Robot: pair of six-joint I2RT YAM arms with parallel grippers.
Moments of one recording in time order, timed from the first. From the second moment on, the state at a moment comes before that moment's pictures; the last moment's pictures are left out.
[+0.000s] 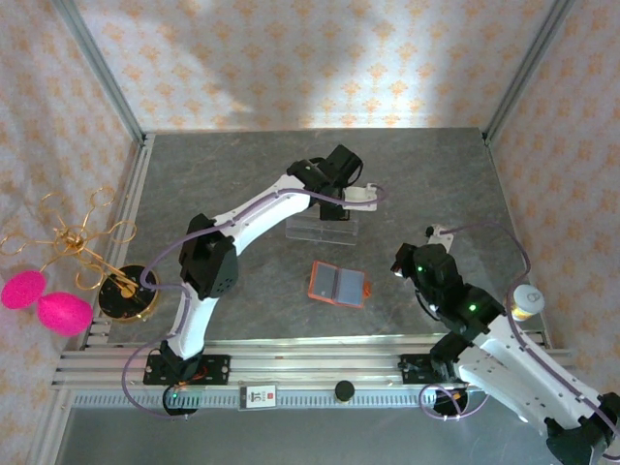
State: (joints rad) left arm -0.70 2.11 1.98 -0.91 -0.01 0.89; right arm 0.65 0.61 0.55 -0.51 0.37 0.80
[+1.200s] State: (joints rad) left arm -0.64 2.09 1.90 -0.71 -0.04 0.92; right arm 0.63 0.66 0.53 -0.49 0.34 0.81
